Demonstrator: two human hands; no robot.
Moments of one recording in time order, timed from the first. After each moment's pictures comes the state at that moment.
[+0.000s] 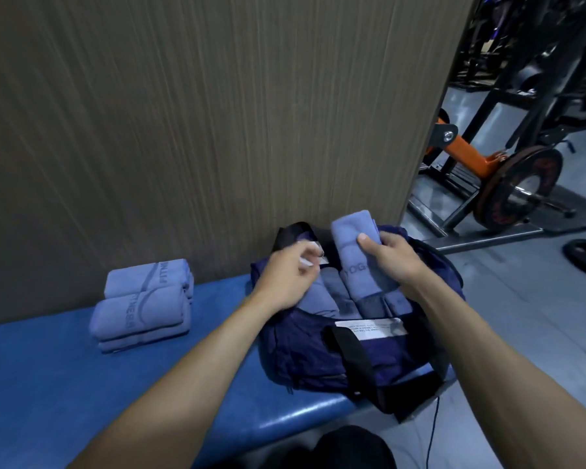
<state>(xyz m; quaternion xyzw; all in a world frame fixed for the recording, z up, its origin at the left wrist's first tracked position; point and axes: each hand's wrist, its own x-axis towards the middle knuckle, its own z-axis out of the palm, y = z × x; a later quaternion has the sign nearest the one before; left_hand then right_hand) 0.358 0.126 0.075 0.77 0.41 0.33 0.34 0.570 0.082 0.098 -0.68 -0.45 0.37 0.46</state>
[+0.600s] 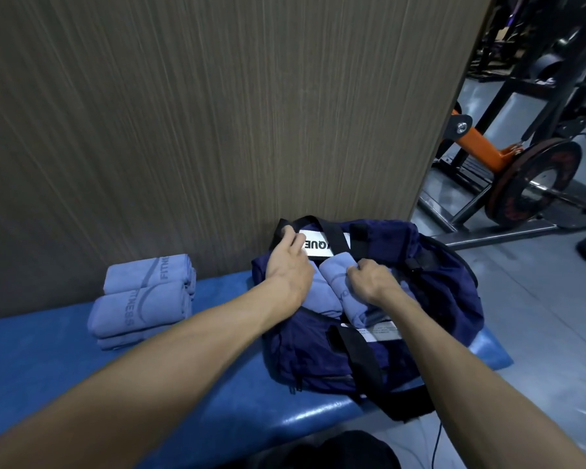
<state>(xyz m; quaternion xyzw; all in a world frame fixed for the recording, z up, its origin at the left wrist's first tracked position) 0.376 0.135 0.082 0.82 0.38 -0.28 -0.33 0.547 0.114 0.035 -0.81 -0.49 0.27 0.18</state>
